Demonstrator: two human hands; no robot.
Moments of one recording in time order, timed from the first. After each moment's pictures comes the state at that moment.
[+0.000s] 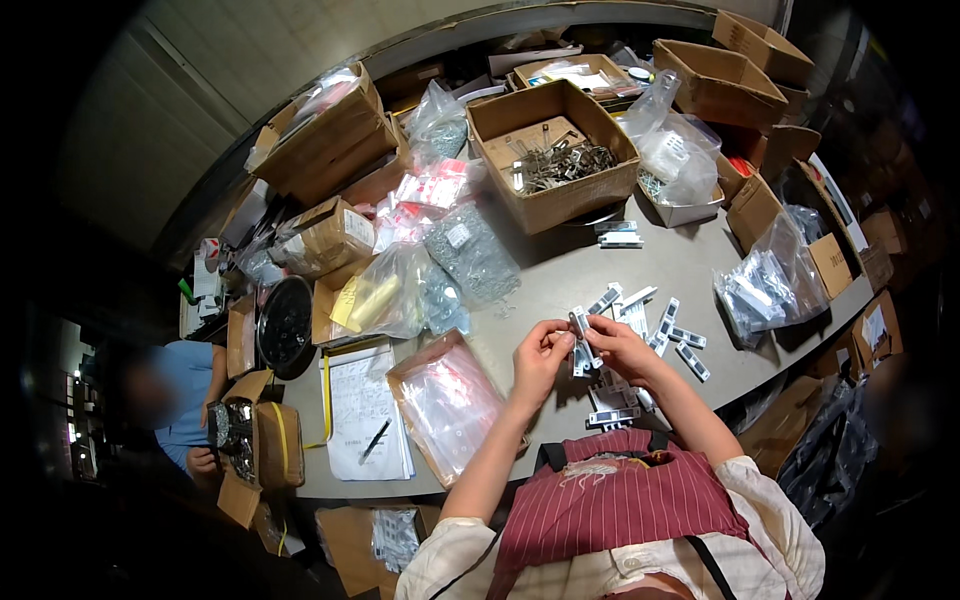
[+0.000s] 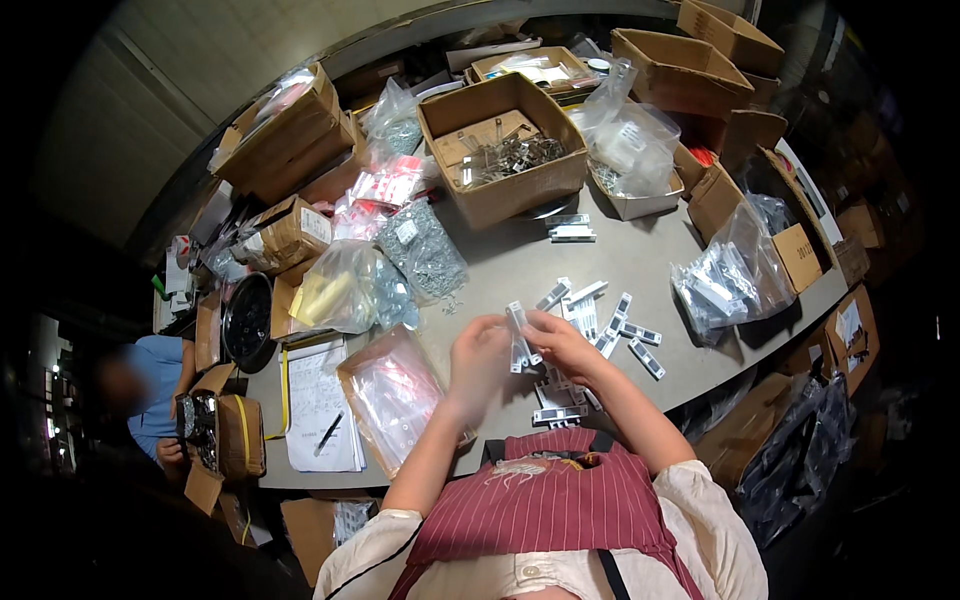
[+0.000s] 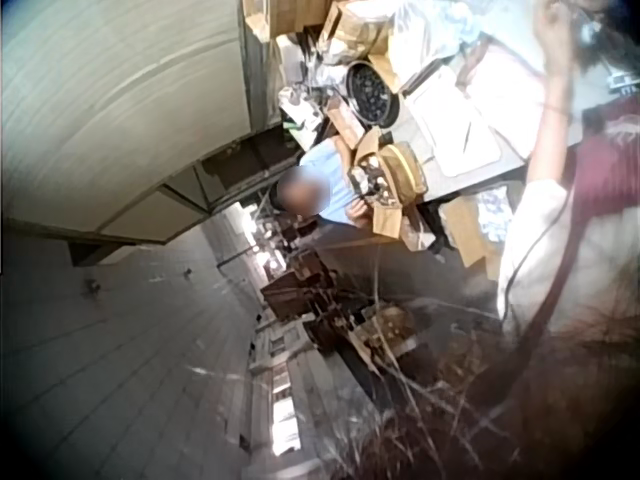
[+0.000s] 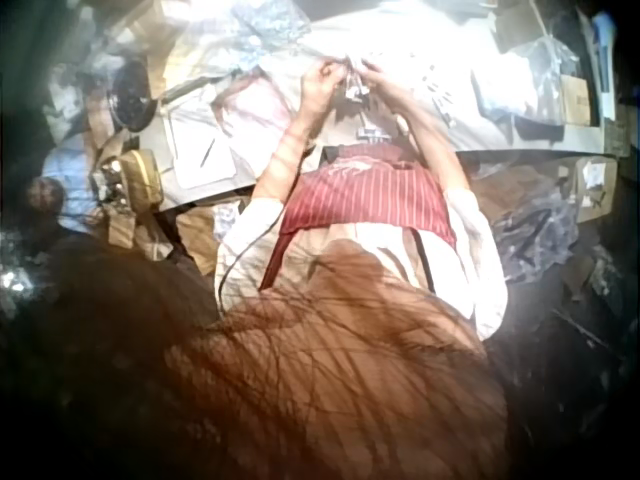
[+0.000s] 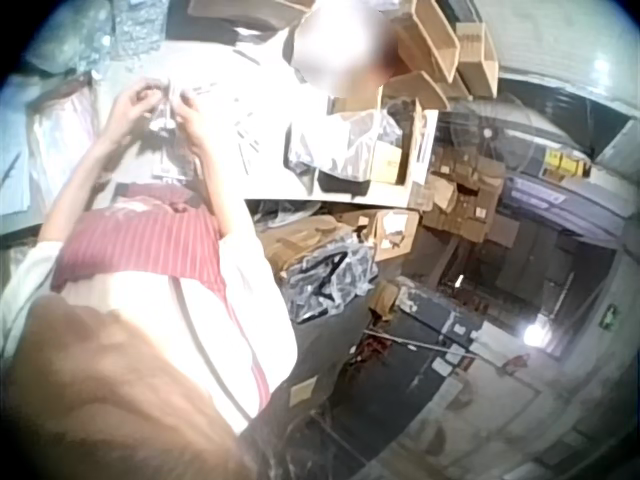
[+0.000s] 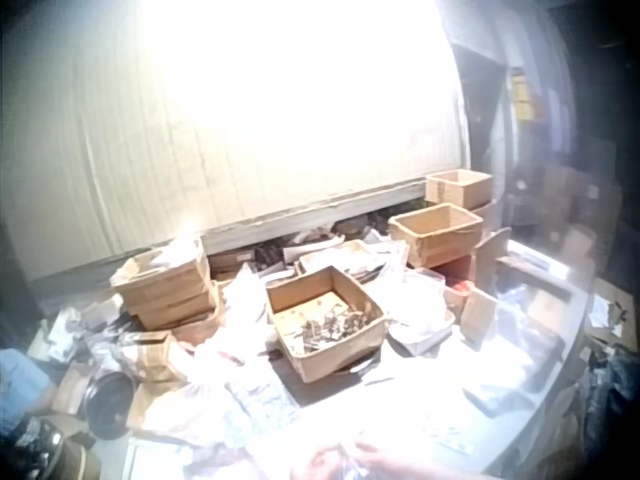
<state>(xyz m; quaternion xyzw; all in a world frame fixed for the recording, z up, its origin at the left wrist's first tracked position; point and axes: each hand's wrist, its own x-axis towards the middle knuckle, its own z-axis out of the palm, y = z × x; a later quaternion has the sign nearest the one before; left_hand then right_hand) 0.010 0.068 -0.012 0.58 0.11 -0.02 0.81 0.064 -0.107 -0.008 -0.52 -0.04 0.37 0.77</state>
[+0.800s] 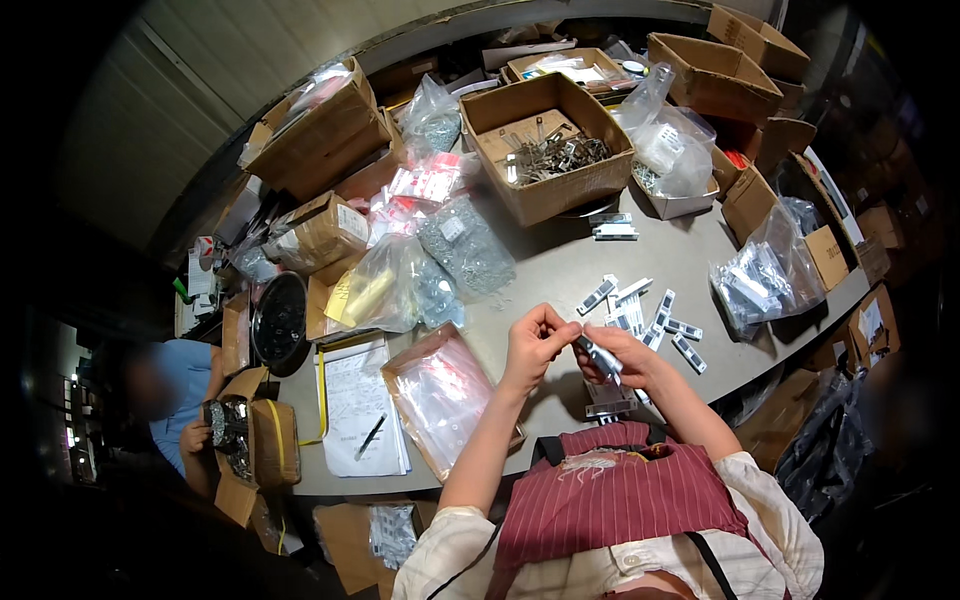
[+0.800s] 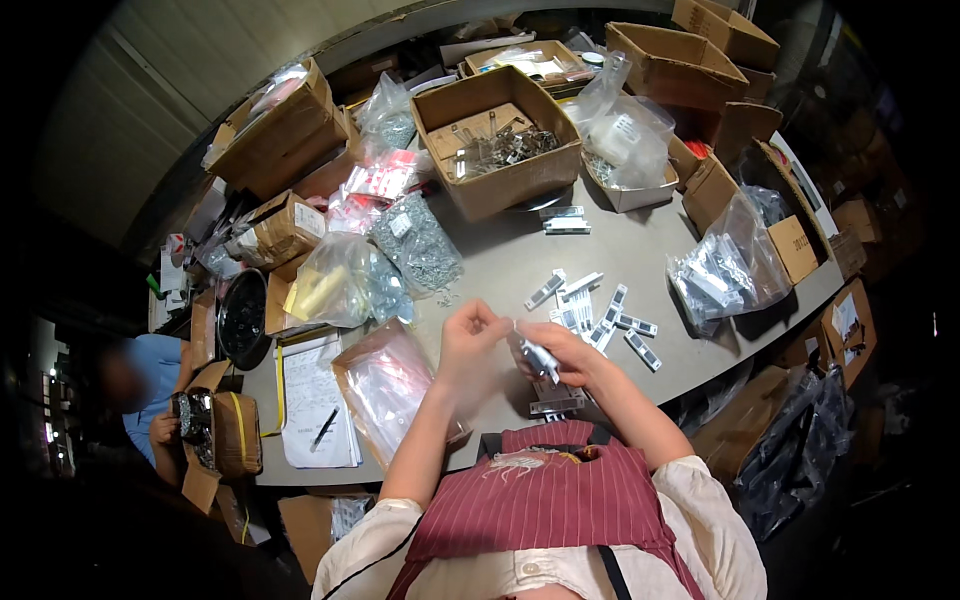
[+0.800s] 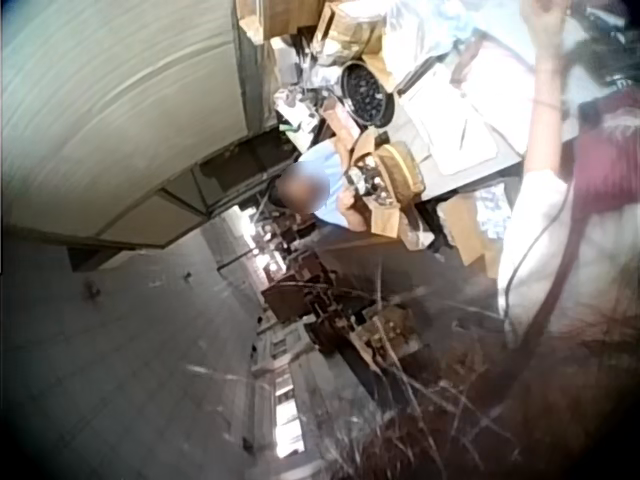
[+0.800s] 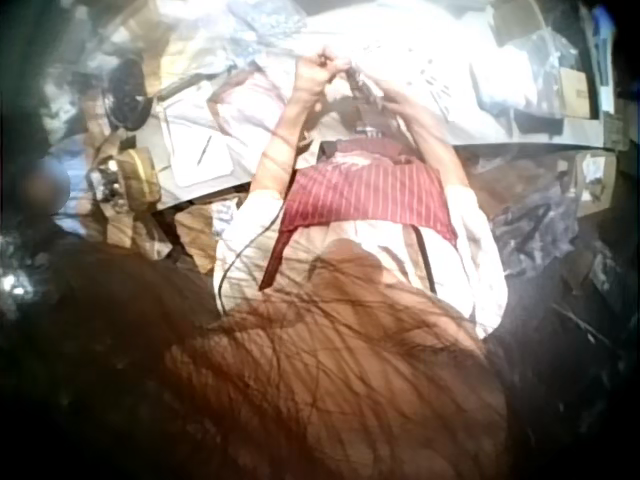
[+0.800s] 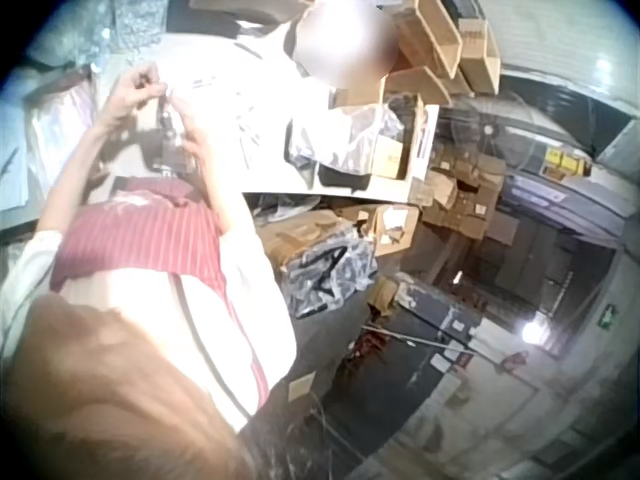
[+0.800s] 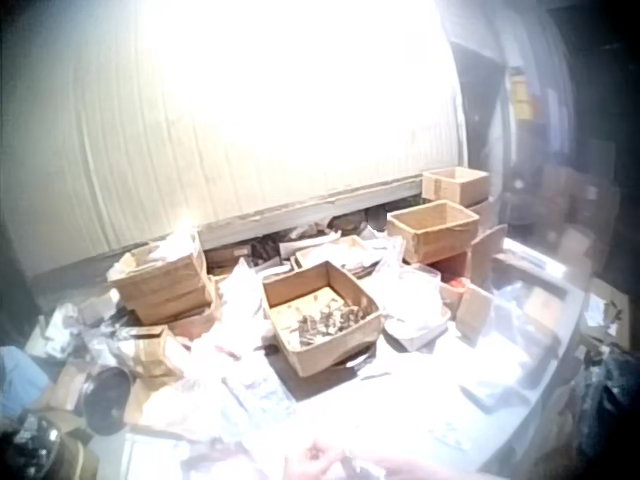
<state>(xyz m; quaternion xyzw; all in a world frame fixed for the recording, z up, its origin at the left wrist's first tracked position) 0.023 0.076 0.004 0.62 0.03 0.00 0.79 0.051 -0.114 0.002 -0.37 0.04 0.50 0.78</state>
